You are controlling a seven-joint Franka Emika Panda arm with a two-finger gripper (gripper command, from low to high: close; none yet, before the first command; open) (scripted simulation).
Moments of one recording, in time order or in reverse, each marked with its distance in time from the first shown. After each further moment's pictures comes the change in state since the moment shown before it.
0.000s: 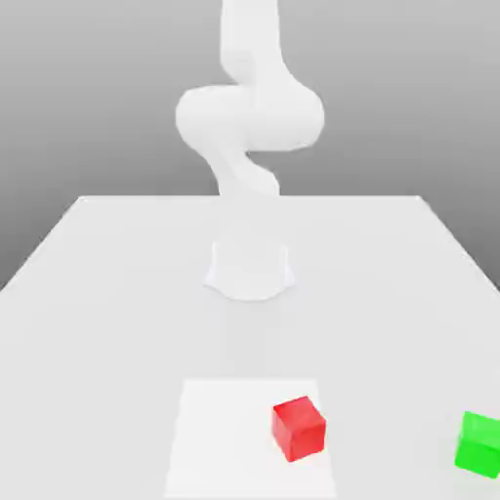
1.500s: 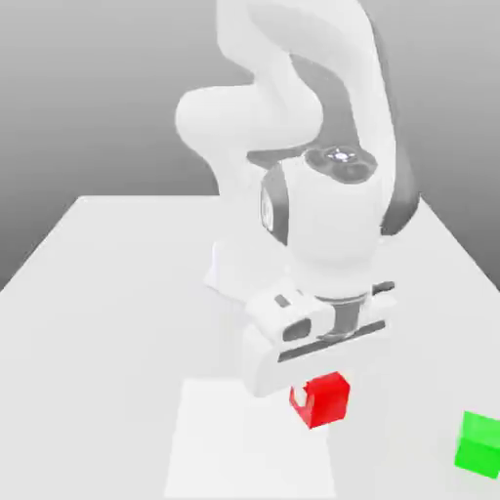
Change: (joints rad) arm 0.223 0.858 0.094 -0.178 -0.039 0.315 -0.211
